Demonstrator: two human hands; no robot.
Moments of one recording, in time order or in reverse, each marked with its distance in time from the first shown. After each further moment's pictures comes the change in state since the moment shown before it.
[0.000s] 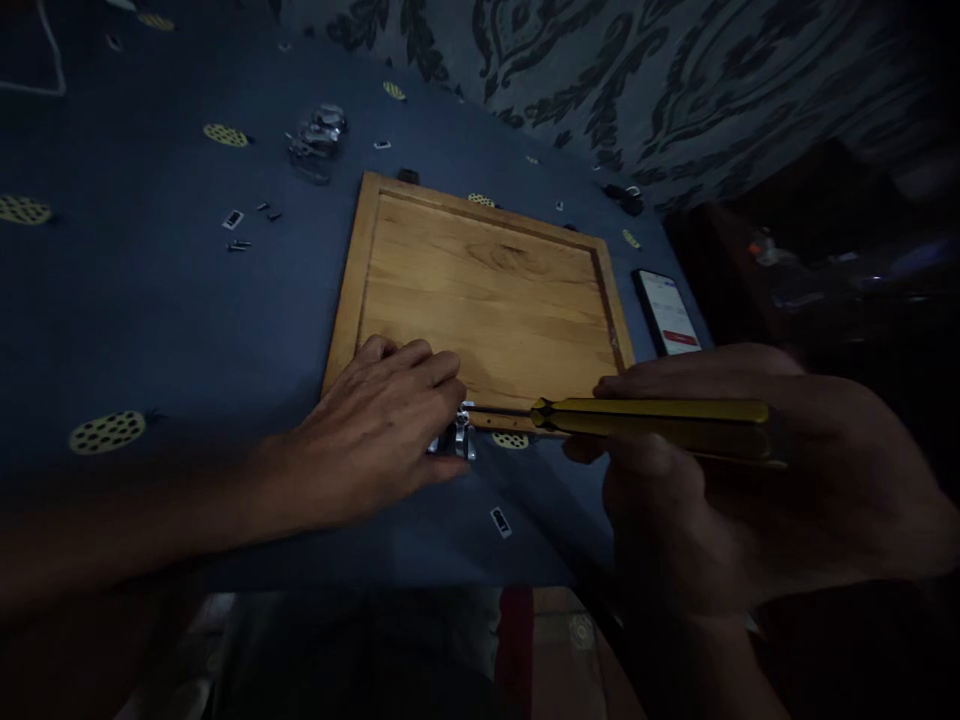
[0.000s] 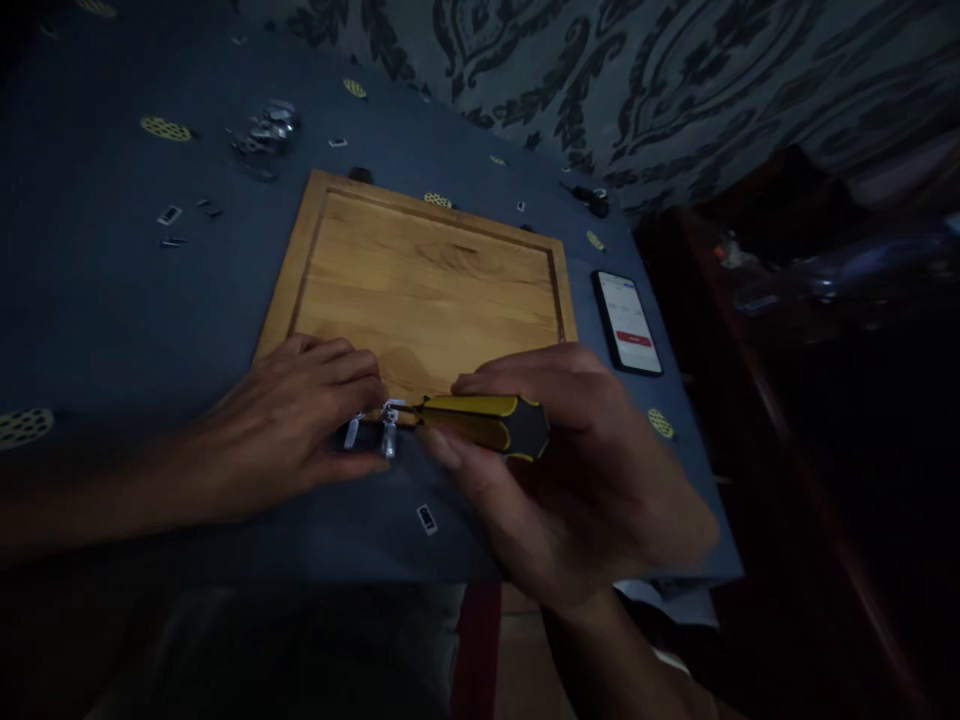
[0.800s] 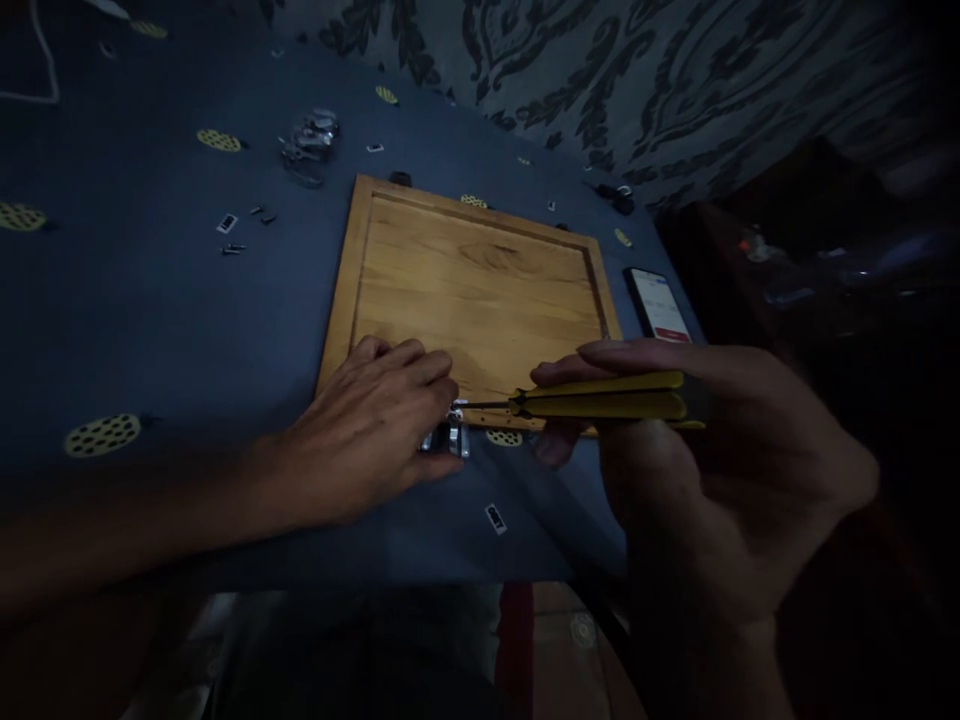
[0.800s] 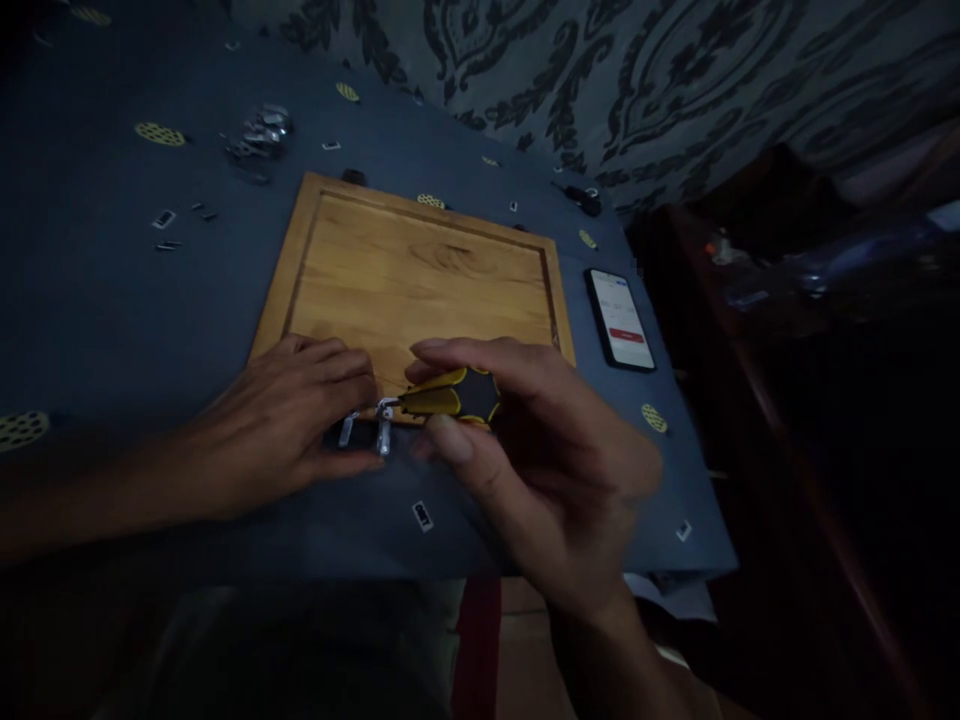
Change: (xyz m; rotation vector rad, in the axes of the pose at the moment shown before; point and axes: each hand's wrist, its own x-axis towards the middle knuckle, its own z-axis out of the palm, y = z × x) left_hand -0.001 -0.002 0.002 -0.002 0.067 0.037; right_hand 0.002 -0.008 -0.003 0.238 -0.114 0.226
